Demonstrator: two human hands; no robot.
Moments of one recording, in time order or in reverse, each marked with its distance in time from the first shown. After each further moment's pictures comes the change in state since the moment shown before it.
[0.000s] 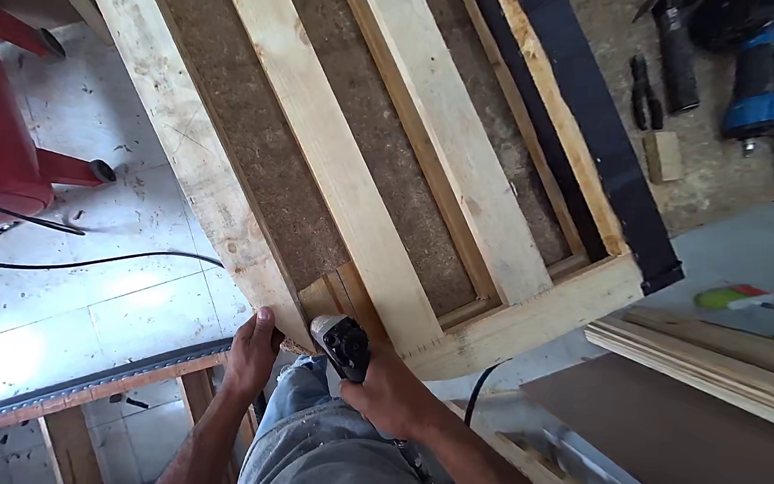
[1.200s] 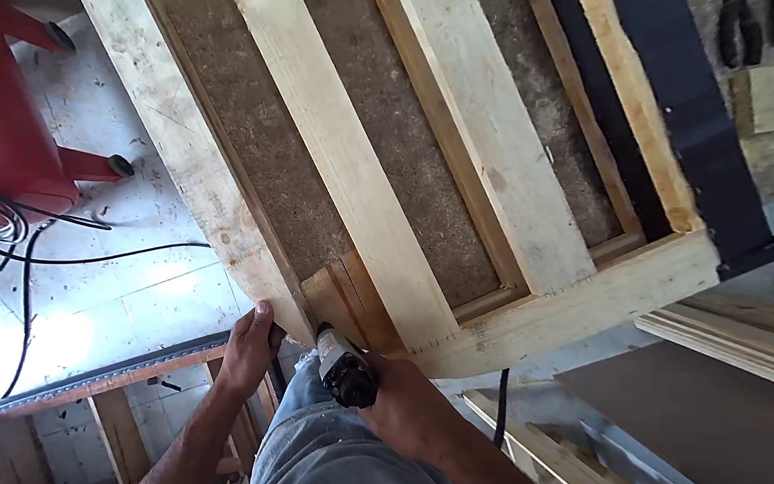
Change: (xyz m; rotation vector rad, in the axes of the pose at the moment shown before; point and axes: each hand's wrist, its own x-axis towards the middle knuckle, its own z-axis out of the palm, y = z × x) left_hand 0.004 0.002 -0.006 -0.067 -0.073 -0.017; right_hand -0.003 0.018 0.006 -0.306 -0.038 0.006
